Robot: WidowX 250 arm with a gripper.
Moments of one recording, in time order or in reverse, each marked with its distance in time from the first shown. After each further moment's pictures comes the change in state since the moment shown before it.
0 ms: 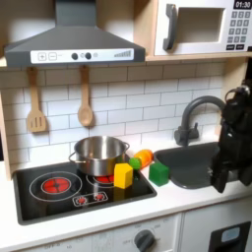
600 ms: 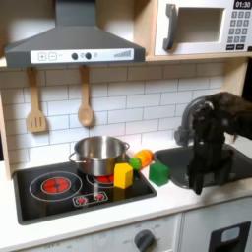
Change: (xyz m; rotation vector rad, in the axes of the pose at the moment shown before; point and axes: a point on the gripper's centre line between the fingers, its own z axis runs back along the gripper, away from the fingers) arm 0.044 0.006 -0.040 -0.081 0.002 0.048
